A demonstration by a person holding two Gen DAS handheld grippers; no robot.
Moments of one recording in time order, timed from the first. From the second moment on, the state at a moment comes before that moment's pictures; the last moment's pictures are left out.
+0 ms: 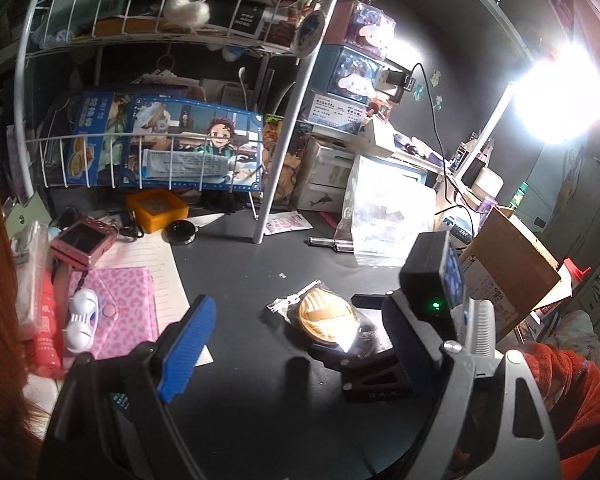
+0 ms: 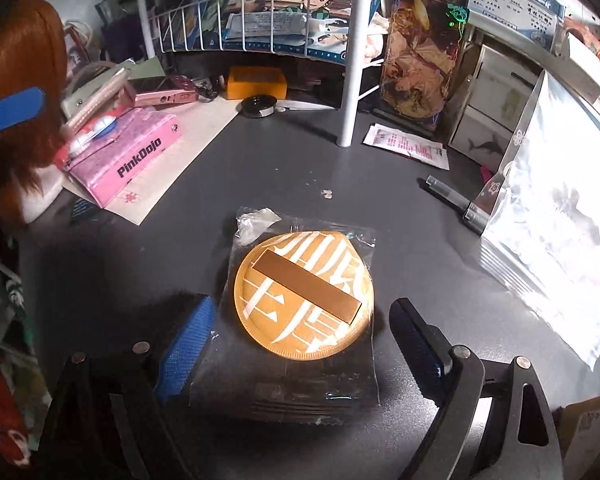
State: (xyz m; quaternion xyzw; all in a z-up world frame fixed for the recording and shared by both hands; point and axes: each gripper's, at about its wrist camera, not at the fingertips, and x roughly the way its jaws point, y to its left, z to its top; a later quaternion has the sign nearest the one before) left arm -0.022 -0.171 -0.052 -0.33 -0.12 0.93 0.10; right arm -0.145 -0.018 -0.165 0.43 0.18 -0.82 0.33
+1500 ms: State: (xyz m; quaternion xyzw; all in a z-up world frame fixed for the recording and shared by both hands) left arm -0.140 0.164 0.038 -0.38 0.00 0.86 0.34; right arm -0.107 0.283 0.013 0.36 0.04 -0.90 0.25
